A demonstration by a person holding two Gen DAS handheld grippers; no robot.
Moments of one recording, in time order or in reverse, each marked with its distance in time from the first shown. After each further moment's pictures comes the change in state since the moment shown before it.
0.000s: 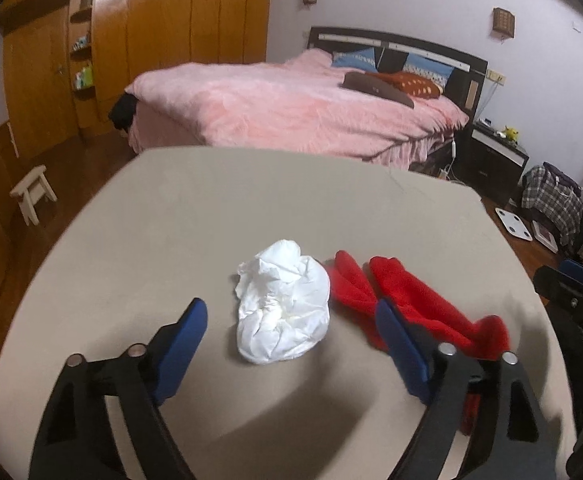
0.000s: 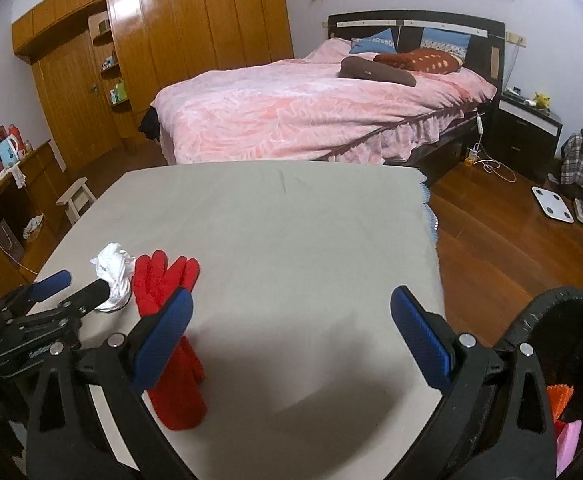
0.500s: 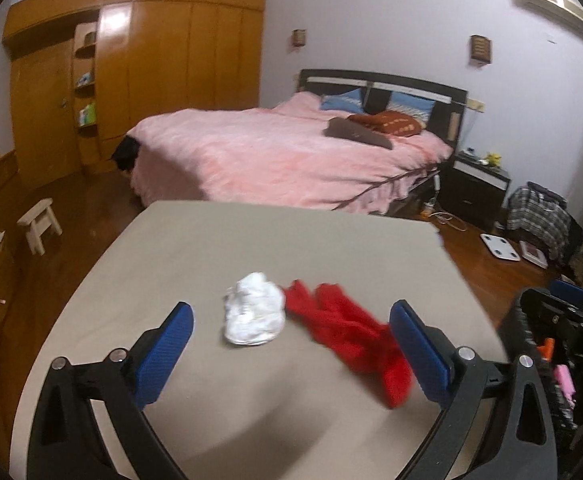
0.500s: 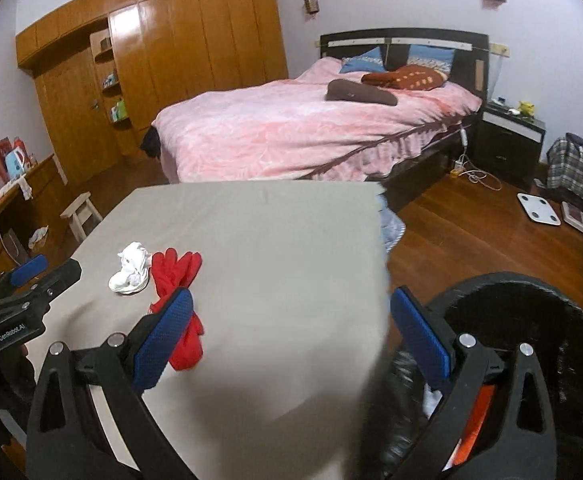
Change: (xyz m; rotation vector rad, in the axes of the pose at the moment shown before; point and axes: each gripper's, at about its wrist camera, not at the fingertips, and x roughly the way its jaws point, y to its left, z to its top) left arm -0.094 -0.025 -0.005 0.016 -0.164 0.007; right arm -0.075 -0.023 -0.014 0.018 -0.060 -0.003
